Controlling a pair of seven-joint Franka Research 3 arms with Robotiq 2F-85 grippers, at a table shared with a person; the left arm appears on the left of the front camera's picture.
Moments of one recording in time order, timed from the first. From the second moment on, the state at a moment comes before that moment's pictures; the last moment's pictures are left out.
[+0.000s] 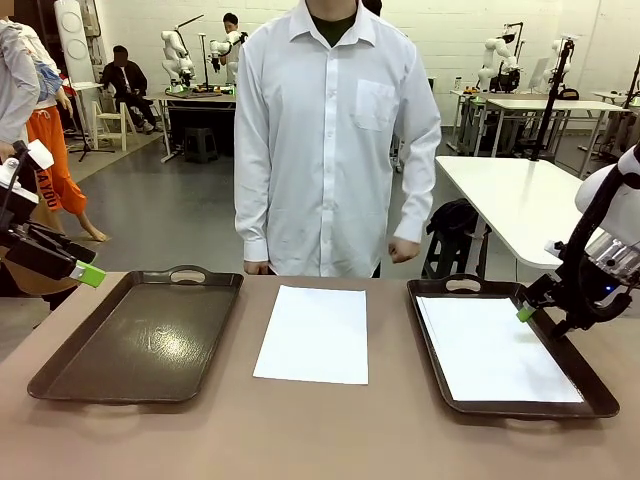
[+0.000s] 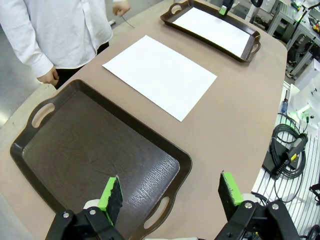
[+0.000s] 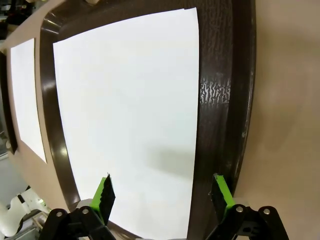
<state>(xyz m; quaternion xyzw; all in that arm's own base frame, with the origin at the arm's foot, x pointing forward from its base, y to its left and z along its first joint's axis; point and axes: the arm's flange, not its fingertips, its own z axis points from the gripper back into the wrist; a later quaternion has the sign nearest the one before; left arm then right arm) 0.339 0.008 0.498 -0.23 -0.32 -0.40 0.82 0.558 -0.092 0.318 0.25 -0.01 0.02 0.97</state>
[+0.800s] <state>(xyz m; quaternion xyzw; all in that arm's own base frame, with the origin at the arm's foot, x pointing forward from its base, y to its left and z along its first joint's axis) 0.339 0.008 0.498 -0.23 -0.32 -0.40 0.82 0.558 -0.092 0.318 0.25 -0.01 0.02 0.97</state>
